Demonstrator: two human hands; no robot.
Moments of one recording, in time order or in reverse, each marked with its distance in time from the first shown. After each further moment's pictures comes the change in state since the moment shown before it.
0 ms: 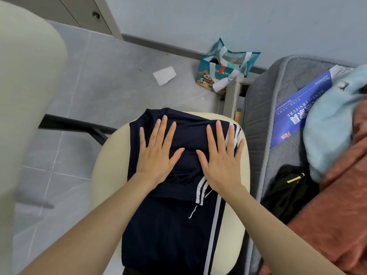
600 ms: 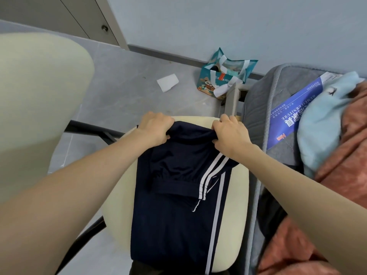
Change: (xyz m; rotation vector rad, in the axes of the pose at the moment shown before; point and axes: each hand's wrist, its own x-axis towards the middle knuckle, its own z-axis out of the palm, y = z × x) left_hand 0.068 -0.023 -0.085 0.073 -0.265 0.129; right_hand 0.059 0.005 -0.080 -0.124 -0.191 -0.158
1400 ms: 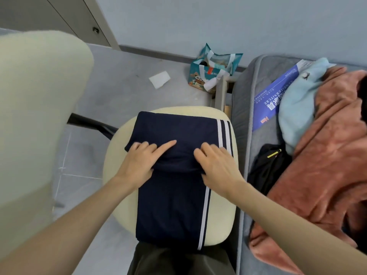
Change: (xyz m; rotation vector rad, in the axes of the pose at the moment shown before) left_hand -0.131 0.018 0.052 0.016 0.319 0.223; right_hand -0.124 -0.042 0.020 0.037 0.121 -0.208
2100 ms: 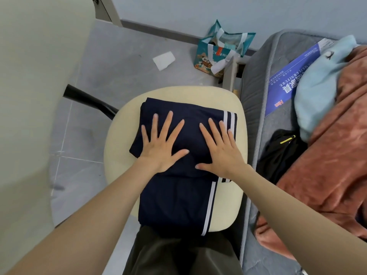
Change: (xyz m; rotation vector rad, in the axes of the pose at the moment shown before) left_hand 0.014 0.024 0.056 -0.198 -0.299 -0.265; right_hand 0.008 0.010 0.064 0.069 -0.193 0.158
